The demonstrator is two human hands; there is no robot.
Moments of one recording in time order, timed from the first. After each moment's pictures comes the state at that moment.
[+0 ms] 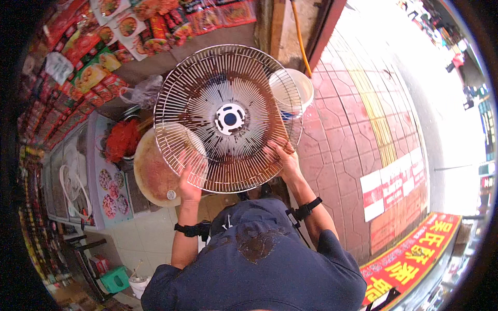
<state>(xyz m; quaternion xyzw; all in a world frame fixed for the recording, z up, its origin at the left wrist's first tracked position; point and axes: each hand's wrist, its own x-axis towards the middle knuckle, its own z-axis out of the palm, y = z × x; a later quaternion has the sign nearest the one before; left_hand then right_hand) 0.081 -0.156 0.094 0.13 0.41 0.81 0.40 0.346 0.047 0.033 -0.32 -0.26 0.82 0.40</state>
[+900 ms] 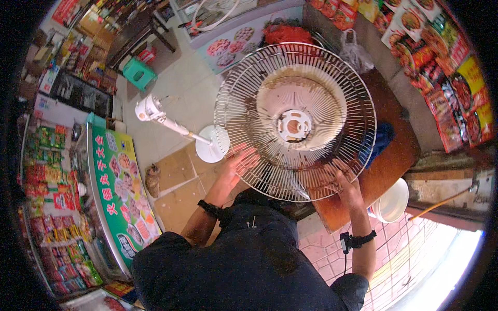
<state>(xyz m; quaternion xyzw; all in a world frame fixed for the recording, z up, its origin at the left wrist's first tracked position) 0.281 -0.256 0.089 -0.21 0.38 0.90 0.08 0.292 0.144 0.142 -0.14 -0.56 0.80 -0.18</state>
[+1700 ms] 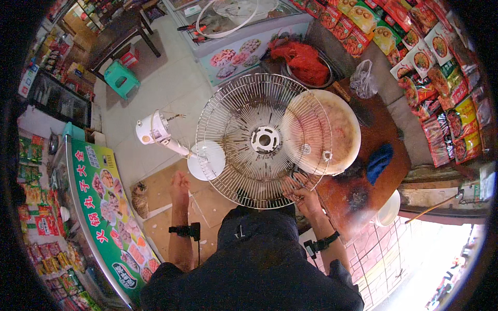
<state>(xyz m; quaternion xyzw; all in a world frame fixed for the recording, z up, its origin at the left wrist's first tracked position) 0.290 -0.617 -0.020 -0.36 0.44 0.81 -0.16 0.247 -0.130 0.086 -0.22 -0.42 0.85 -0.23</state>
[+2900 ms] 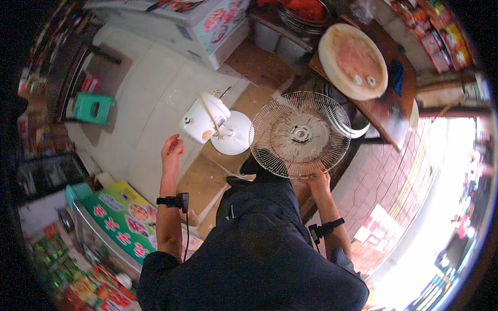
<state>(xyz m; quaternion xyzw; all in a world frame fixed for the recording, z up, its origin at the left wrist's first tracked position) 0.128 -0.996 -0.036 -0.15 0.67 0.72 0.13 0.396 -0.481 -0.035 -0.44 -0.35 0.82 0.05</state>
